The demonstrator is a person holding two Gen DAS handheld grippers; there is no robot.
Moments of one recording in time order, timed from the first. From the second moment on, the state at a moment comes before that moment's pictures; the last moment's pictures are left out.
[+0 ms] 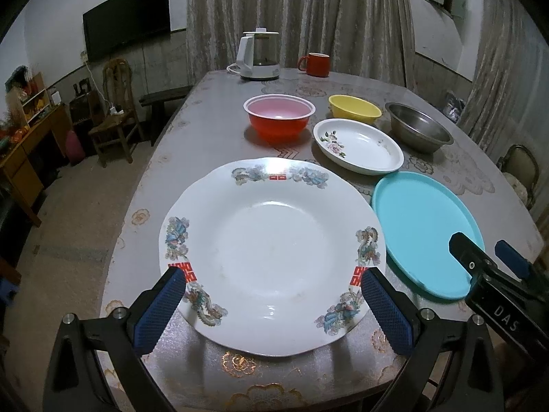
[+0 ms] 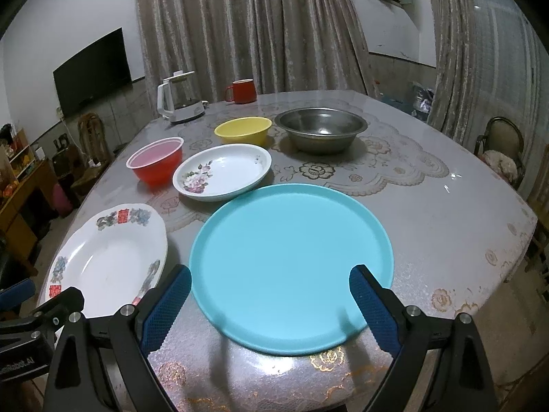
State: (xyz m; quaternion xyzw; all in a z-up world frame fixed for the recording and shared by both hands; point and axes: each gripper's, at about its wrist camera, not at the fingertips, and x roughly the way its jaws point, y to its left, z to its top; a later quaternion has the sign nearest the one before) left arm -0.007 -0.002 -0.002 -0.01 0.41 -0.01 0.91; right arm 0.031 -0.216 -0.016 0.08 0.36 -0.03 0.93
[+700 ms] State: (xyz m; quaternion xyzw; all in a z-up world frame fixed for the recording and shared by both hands) left arm -0.006 -0.007 -0.001 -0.01 0.41 -0.01 0.91; right arm 0.033 -0.218 -0.015 0.08 0.36 -0.02 0.93
